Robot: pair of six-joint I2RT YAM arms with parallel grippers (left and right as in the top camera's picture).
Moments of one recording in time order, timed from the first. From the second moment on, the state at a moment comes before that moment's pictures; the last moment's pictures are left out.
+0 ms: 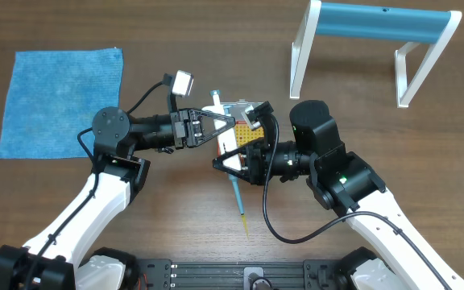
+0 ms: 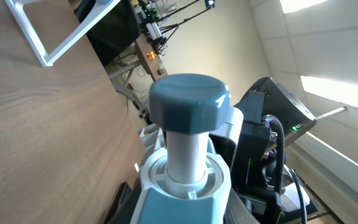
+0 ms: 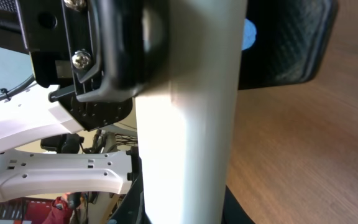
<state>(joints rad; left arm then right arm) -0.24 1.32 0.59 0.92 1.19 -1.35 0.52 1.14 0.86 -0.28 -0.90 0.59</state>
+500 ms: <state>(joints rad) -0.24 1.32 0.60 0.10 0.83 -1.06 0.21 1.14 0.86 -0.44 -0.89 0.40</state>
